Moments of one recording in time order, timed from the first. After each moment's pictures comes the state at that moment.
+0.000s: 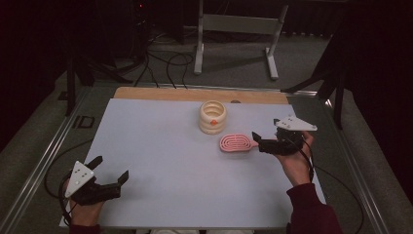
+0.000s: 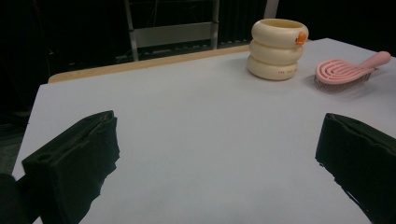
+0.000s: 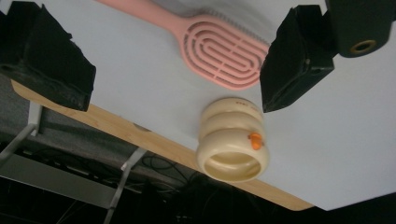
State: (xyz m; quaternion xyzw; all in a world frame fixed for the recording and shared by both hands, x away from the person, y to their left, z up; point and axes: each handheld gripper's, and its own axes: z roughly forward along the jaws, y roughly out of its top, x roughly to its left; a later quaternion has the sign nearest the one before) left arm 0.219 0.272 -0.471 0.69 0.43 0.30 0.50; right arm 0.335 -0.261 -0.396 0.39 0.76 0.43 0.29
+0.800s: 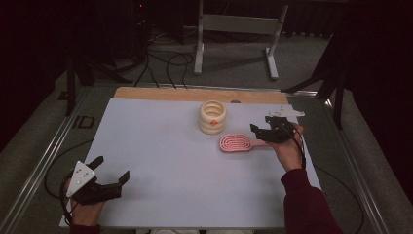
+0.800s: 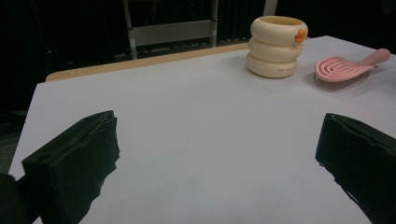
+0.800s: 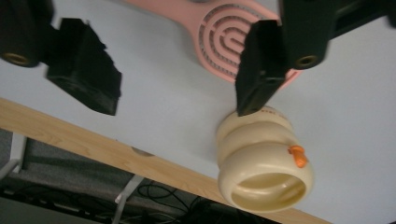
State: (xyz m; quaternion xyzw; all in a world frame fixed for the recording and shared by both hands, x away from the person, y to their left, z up) left arm 0.220 0.271 -0.473 0.69 0.43 0.30 0.50; right arm 0.389 -0.264 -0.427 0.43 0.77 0.40 0.25
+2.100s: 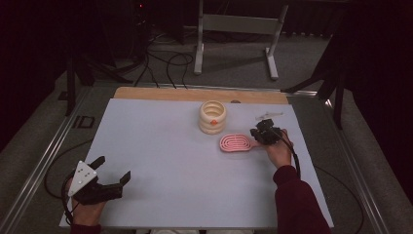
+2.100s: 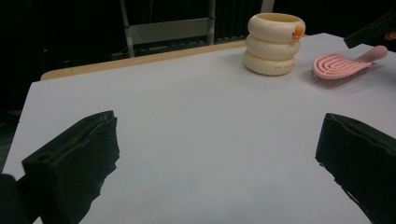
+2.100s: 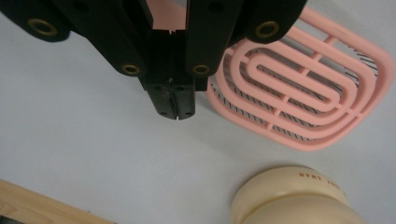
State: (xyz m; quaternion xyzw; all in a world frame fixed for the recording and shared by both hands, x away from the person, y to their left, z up) left arm 0.221 0.269 -0.474 0.70 0.42 0.30 0.50; right arm 0.419 -0.251 -0.482 0.46 0.81 0.31 0.20
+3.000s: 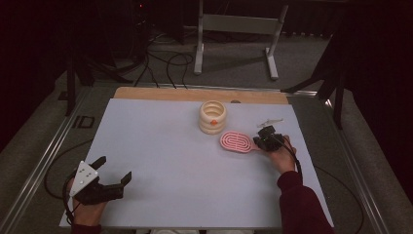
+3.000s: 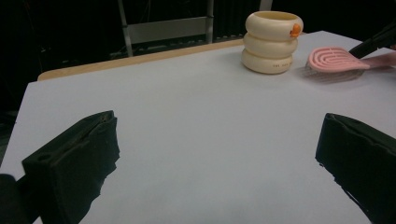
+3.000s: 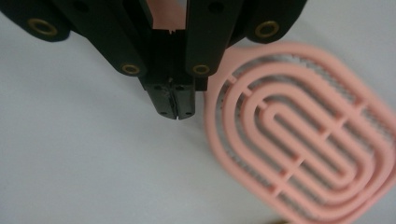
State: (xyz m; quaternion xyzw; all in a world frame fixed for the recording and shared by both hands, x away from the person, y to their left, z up) left arm 0.221 0.266 -0.474 0.70 0.42 0.30 0.49; right arm 0.408 -0.262 -0.498 0.45 0.83 0.27 0.19
